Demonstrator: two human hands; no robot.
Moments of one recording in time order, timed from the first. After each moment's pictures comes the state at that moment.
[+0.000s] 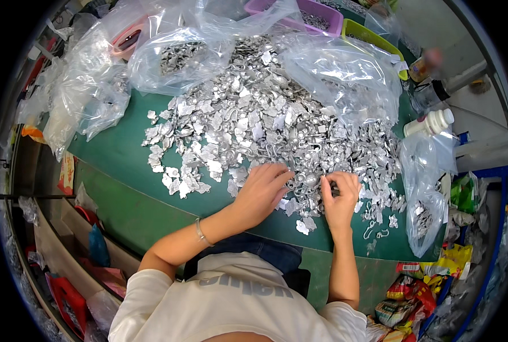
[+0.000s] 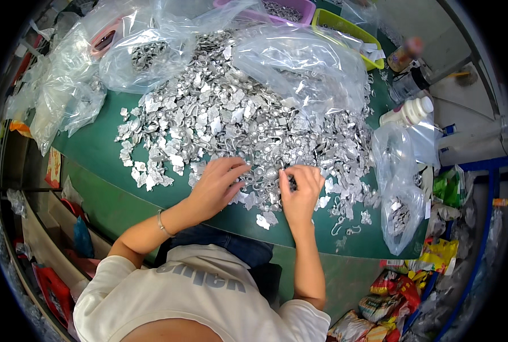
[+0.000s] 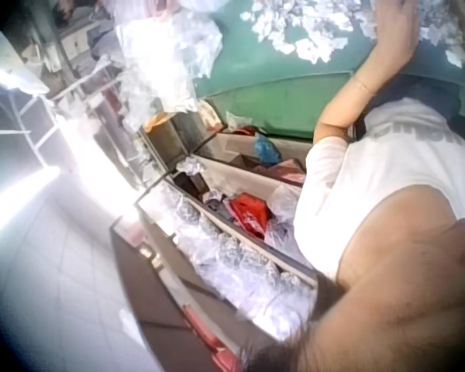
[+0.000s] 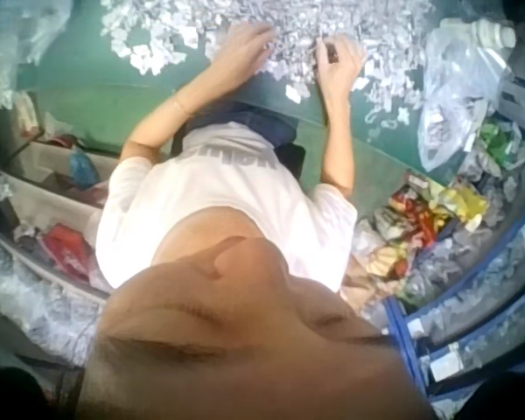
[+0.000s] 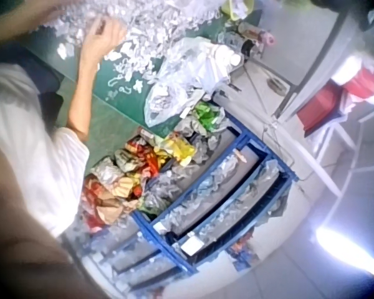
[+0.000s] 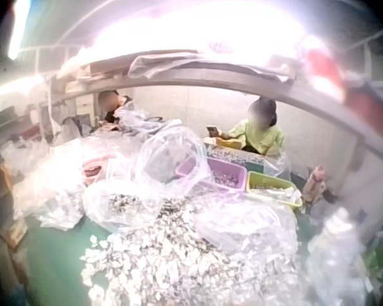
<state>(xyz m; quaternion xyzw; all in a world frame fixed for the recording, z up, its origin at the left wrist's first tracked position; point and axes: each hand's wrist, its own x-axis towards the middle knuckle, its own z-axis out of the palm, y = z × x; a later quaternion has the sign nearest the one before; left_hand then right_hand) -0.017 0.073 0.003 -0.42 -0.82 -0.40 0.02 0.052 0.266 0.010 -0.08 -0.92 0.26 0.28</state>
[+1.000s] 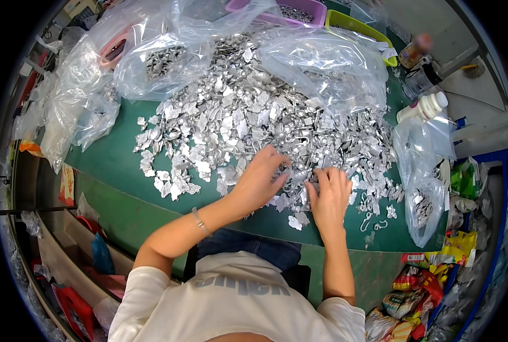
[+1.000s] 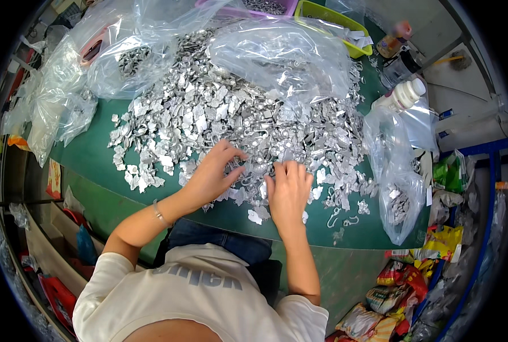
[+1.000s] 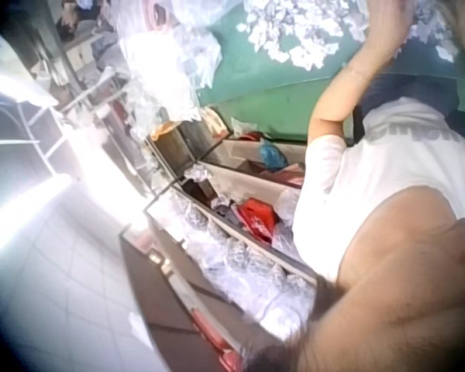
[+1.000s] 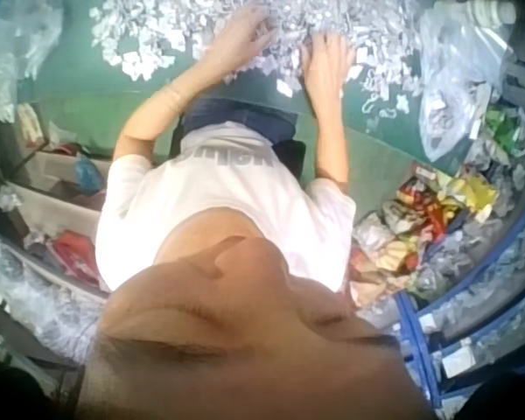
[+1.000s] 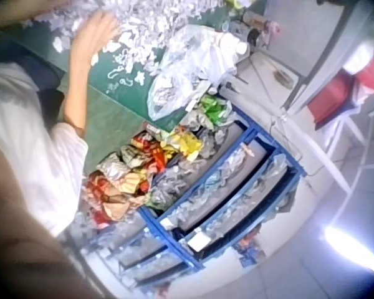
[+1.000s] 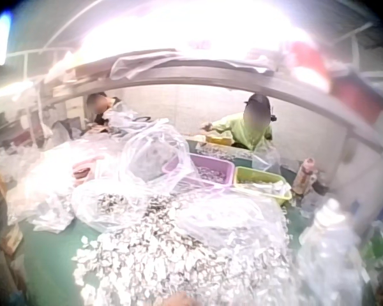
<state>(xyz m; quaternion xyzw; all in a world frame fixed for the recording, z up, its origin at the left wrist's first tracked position) -0.032 0.101 0.013 -0.36 -0.80 -0.46 -0.09 0.066 0.257 0.019 -0.11 -0.97 0.14 0.17</state>
